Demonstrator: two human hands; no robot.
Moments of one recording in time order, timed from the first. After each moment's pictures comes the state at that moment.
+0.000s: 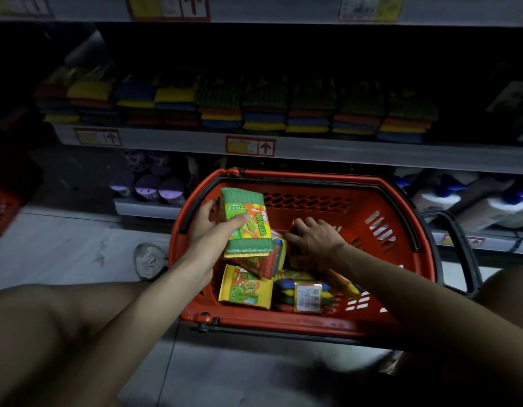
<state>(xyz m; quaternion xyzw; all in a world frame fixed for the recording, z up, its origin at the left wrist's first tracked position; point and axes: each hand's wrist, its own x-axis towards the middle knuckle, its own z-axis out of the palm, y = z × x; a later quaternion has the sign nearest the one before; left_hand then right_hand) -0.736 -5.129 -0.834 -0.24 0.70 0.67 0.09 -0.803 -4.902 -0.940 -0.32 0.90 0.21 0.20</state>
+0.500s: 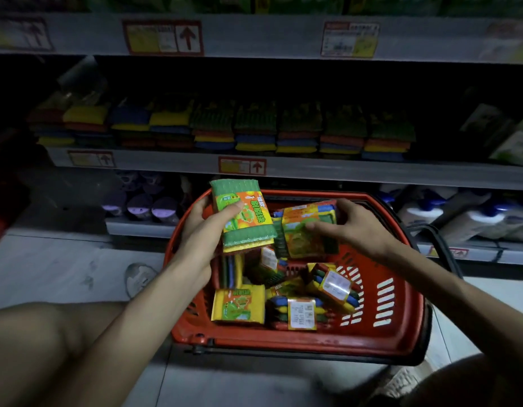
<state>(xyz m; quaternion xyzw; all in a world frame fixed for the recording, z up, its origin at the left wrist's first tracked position) -0.757 -5.126 -0.803 -0.22 0.64 0.73 0.08 -0.783 -4.846 -0.823 -0.01 0.90 -0.43 0.12</state>
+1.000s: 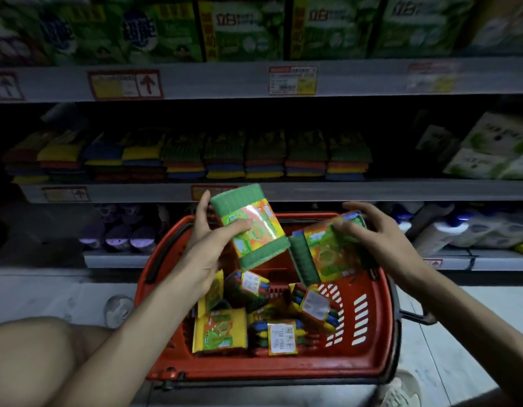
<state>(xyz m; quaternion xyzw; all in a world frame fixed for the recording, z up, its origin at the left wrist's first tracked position) -0.775 -5.073 -0.787 -0.15 0.64 0.75 0.08 -0.741 -4.786 -0.776 0.08 0.82 -0.56 0.03</state>
